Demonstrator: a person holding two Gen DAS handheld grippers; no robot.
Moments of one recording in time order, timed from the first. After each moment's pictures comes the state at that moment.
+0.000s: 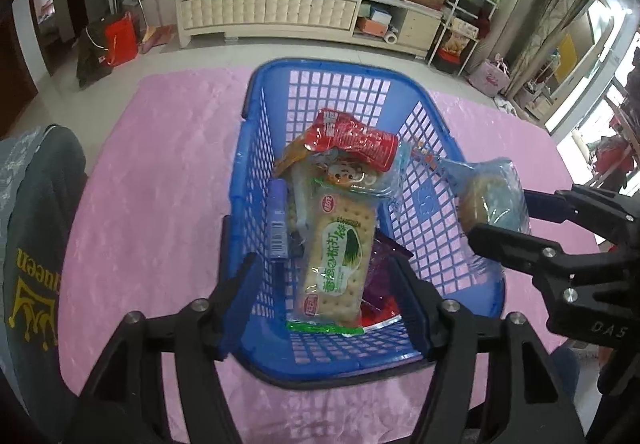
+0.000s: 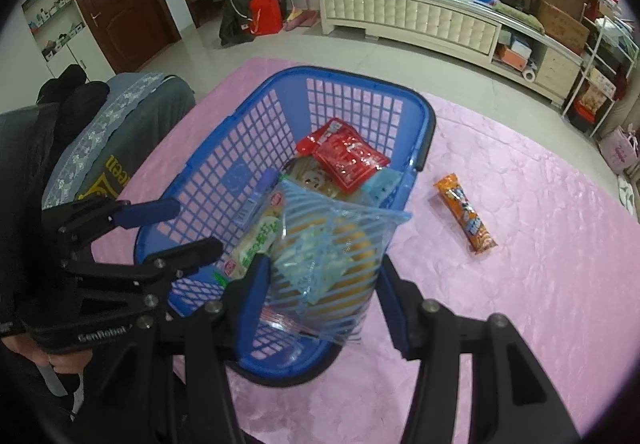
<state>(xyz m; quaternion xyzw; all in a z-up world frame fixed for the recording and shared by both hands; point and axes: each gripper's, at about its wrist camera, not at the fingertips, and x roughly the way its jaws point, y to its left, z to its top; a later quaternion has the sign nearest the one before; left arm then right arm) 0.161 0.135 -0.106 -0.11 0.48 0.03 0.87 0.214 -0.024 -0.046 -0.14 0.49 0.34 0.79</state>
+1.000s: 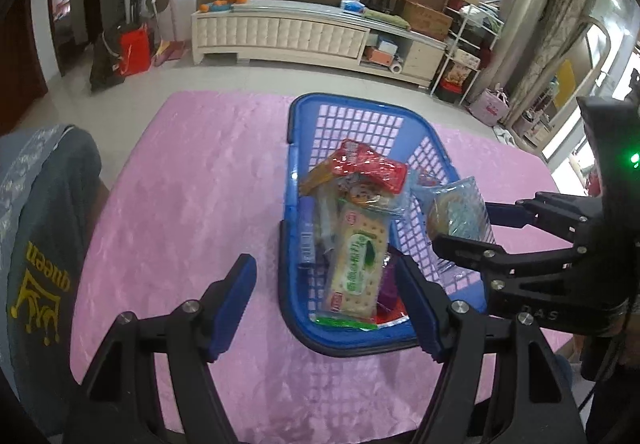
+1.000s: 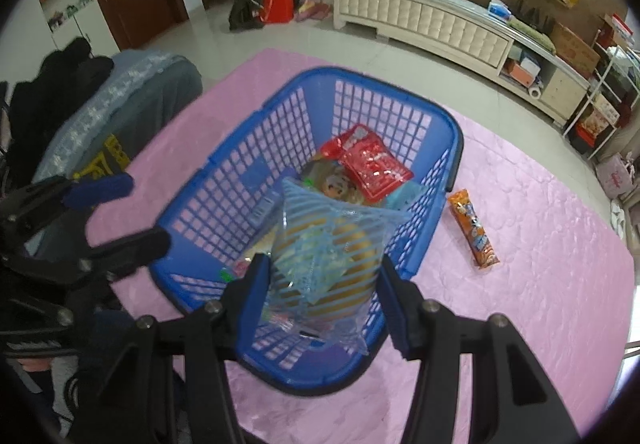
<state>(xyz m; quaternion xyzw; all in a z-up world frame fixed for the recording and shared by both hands) 0.133 0.161 -0.087 -0.13 0.44 0.05 0.89 0.212 0.018 -0.061 -0.20 0.48 0.34 0.78</state>
